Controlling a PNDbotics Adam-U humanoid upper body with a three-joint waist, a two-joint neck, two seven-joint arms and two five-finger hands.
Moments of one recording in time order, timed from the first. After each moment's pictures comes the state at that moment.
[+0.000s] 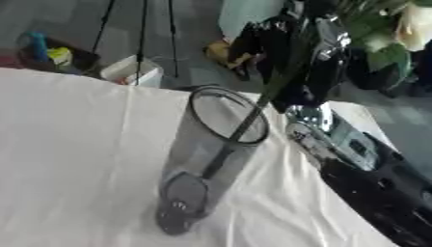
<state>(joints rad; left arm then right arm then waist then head) -0.37 0.17 -0.35 -1.99 0.04 -0.16 -0.28 -0.21 -1.07 -0.20 -1.99 -0.88 -0.60 -0.11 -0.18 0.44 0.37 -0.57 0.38</state>
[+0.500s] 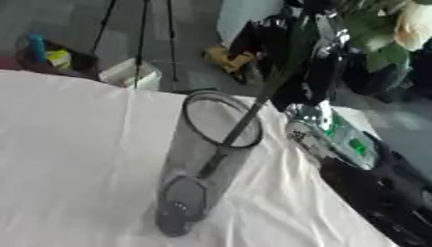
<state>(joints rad) -0.37 0.17 -0.35 -1.99 0.05 -0.14 -0.29 -0.22 -1.07 -0.20 -1.99 -0.89 -0.59 -0.12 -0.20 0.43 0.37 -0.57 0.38</state>
